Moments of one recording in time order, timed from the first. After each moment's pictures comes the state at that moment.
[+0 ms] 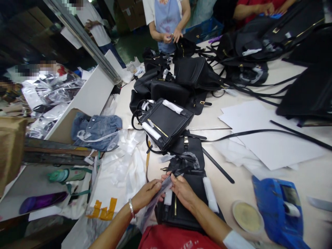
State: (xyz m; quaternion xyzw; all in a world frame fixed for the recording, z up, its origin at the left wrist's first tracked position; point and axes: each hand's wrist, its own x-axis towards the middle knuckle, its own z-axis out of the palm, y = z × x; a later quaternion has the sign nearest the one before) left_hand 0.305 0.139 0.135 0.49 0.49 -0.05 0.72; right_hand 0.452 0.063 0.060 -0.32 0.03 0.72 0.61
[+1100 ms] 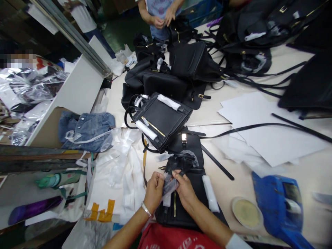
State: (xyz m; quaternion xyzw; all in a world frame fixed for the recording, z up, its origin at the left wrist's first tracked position) left_hand 0.350 0.134 0.104 0.64 0.58 0.11 0.50; right_hand 0.455 0.075 0.054 -0.45 0.16 0.62 0.62
